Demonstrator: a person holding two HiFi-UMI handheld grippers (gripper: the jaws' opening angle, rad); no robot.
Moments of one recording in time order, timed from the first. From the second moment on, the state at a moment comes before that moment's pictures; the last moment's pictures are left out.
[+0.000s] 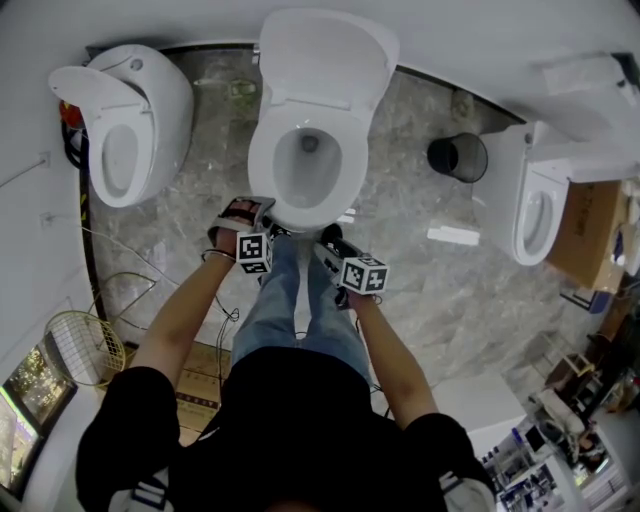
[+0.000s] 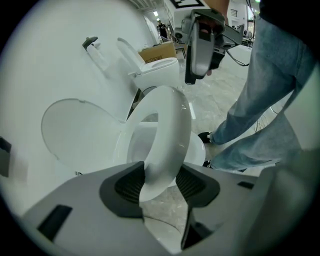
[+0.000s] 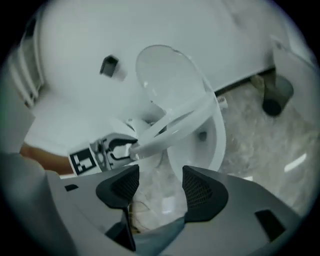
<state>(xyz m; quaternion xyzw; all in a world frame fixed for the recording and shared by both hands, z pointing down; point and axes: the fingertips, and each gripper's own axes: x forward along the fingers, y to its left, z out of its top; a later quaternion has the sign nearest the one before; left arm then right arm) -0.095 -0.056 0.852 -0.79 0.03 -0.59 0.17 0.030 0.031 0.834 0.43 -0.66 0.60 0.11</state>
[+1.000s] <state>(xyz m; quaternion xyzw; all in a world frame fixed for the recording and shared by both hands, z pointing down) -0.120 -0.021 0.875 -0.78 0.03 -0.62 0.07 0.046 -0.003 0.890 0.48 -0.40 0.75 -0.21</state>
